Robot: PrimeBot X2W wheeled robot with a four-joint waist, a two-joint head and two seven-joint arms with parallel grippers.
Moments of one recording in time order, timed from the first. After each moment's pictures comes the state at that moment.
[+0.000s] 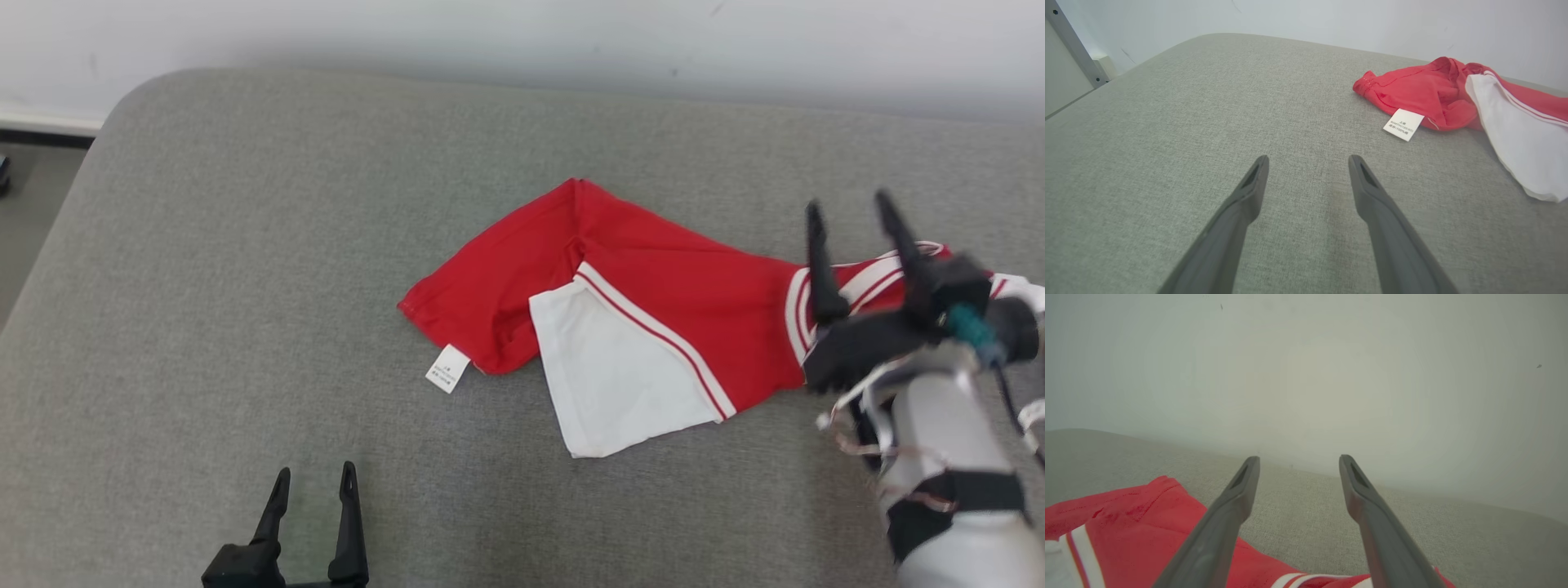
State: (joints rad) left arm -0.06 0.05 -0.13 0.28 -0.24 0.03 -0.26; right arm -0.63 -0.22 -0.08 0.62 -0.03 0.13 -0.26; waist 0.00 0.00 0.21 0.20
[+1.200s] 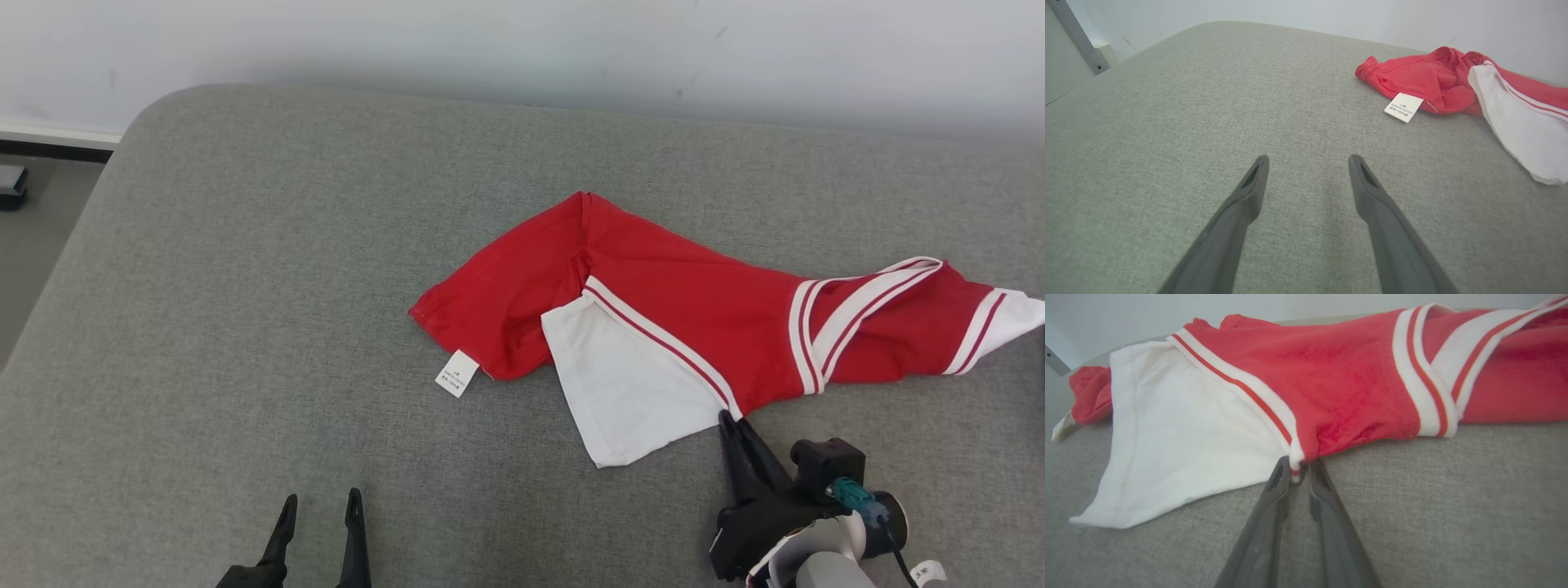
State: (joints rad) left arm -0.02 0.05 -0.14 0.31 -0.25 0.02 -0.26; right arm -0.31 -0.06 0.05 0.70 0.12 0.13 -0.27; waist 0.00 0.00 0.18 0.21
